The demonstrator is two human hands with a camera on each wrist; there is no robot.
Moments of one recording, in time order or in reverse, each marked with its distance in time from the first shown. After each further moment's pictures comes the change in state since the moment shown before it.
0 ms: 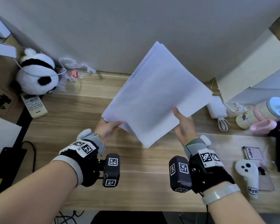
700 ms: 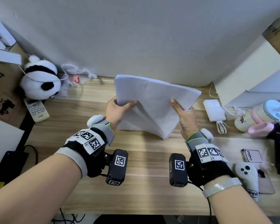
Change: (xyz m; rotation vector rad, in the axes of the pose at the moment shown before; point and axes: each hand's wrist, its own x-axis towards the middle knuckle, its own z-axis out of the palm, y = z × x) left_hand -0.036 0.069 0.039 -0.024 -0.043 0.450; right_hand -0.001 -0.027 0.013 -0.170 -0.032 -0.272
